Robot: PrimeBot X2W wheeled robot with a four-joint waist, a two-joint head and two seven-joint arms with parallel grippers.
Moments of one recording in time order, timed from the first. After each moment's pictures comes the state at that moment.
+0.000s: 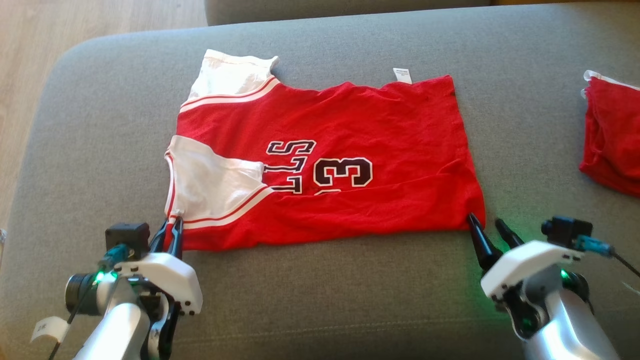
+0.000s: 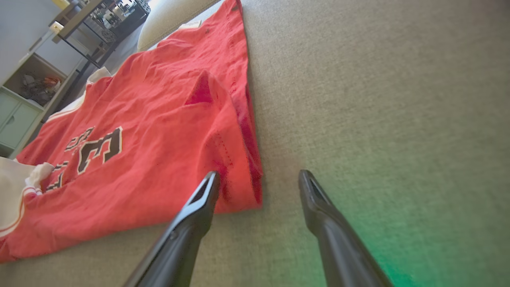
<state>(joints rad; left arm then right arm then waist) -0.19 0.31 -0.45 0.34 -0.47 0.20 -0.04 -0.26 -0.05 -0.08 0.65 0.42 0.13 -0.01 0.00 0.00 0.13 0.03</state>
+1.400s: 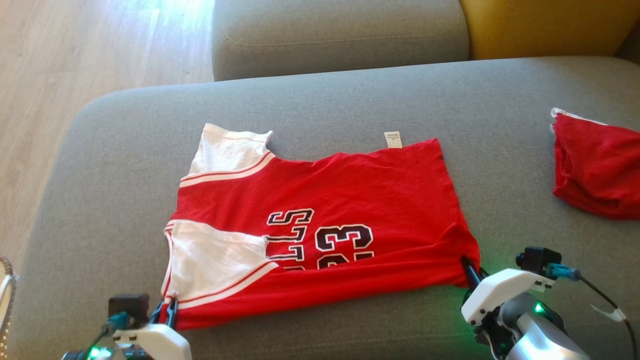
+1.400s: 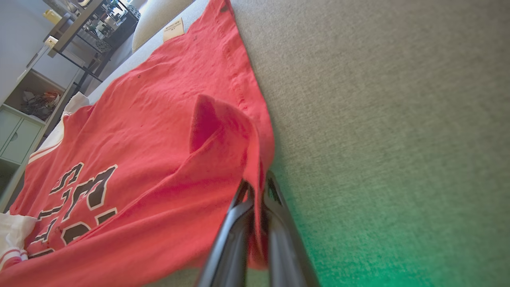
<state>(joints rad) 0.03 0.38 -0.48 0.29 -0.50 0.24 0.01 -0.46 -0.05 0.13 1.23 0.62 0.13 -0.24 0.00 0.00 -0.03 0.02</state>
